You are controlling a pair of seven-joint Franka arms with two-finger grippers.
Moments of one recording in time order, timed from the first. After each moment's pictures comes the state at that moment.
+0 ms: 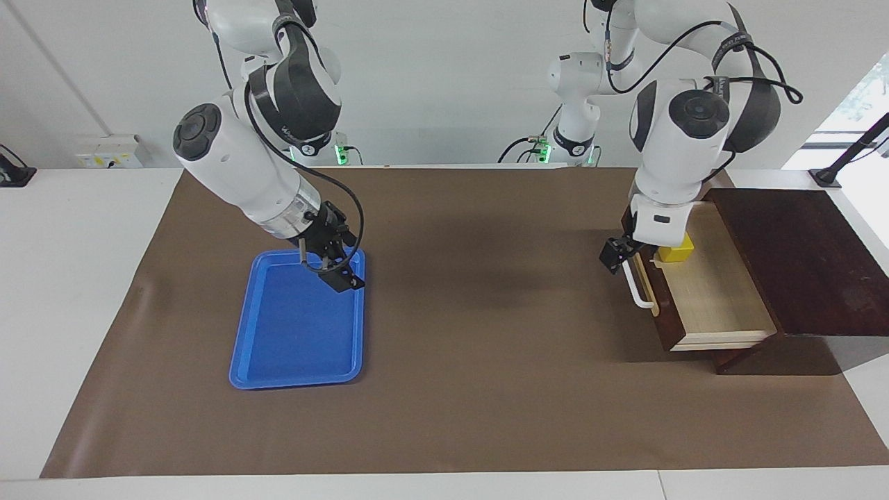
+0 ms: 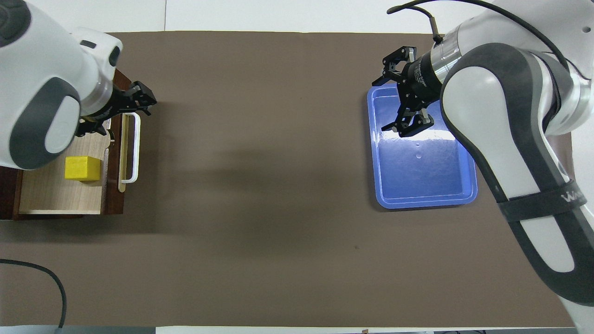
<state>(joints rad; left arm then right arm) -0.07 0.22 -0.16 -1.54 0.14 1.72 -0.74 0.21 0.37 -0.01 -1.37 0.44 1.73 1.56</state>
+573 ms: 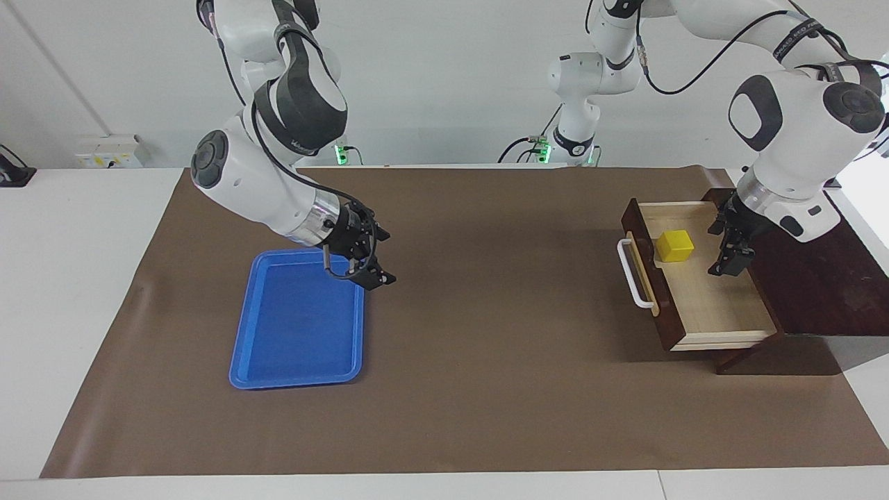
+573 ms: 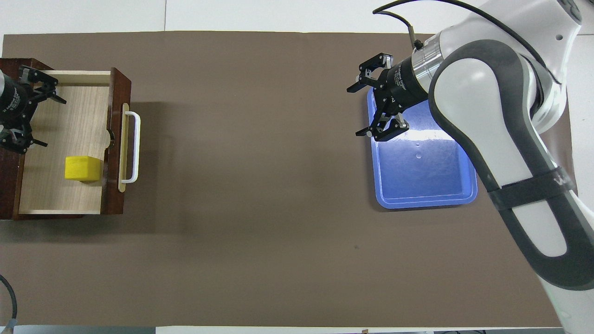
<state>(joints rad) -0.06 0.21 0.09 -1.57 0.05 1.74 -1.24 0.22 0.40 -0.01 -1.39 0.61 1.76 1.52</state>
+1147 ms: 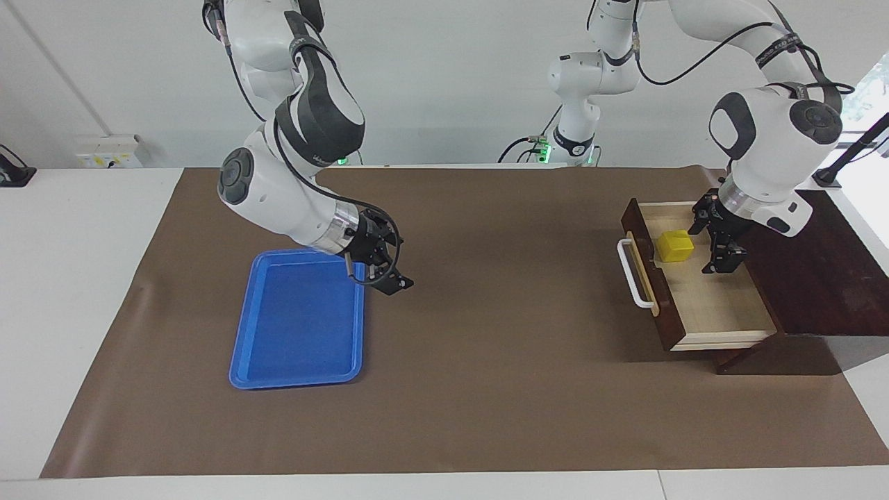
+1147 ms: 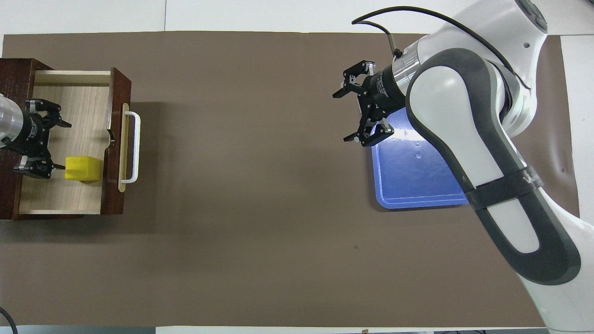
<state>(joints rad) -0.06 0.09 0.11 -1.87 0.05 1.92 -1.43 0.26 0.42 -0.01 -1.40 0.62 1.78 1.49</state>
